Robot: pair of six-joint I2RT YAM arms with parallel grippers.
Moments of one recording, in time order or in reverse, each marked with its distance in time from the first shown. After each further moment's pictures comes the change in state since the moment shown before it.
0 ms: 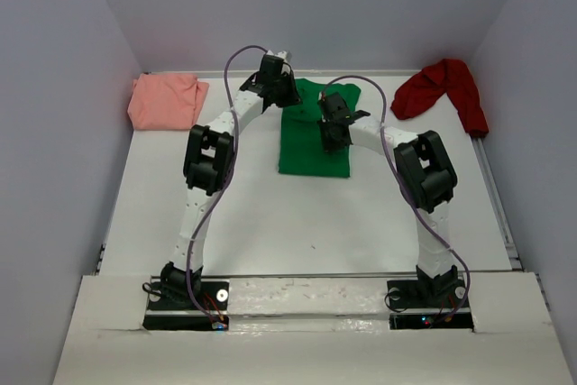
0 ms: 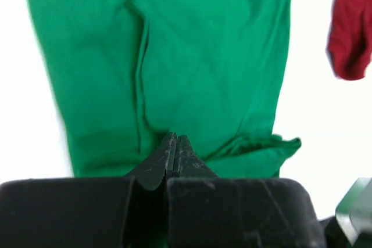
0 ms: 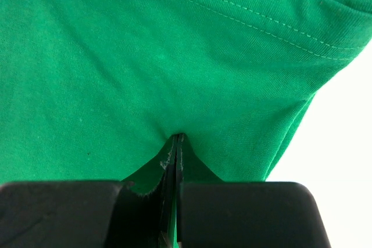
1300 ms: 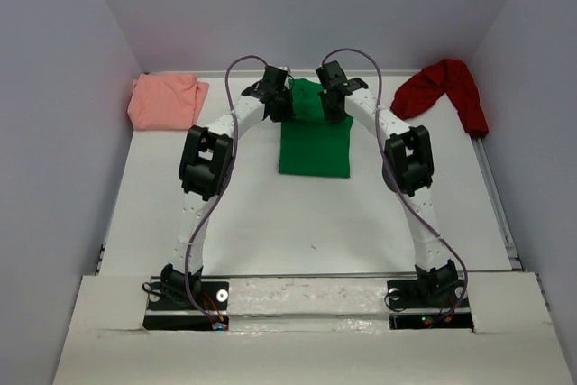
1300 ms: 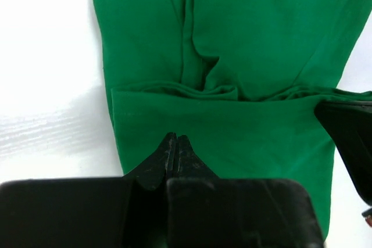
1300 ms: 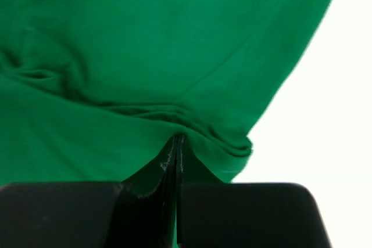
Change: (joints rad) left arm -0.042 -0.154 -0.242 -0.119 -0.175 0.042; right arm -0.056 0.286 0.645 -0.359 0.145 -0.070
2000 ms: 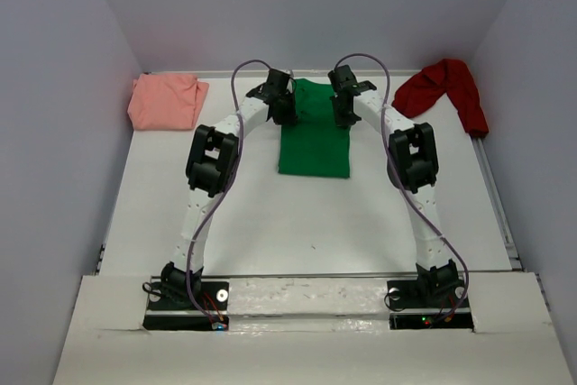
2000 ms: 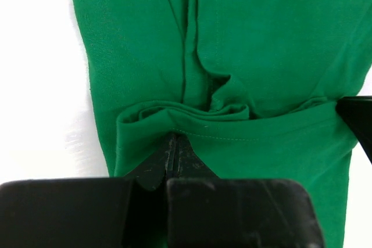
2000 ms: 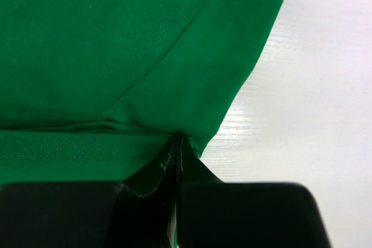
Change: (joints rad) left arm 0.000 0.105 0.101 -0.013 0.027 0.006; right arm -0.082 0.031 -0.056 0.016 -0.029 -0.006
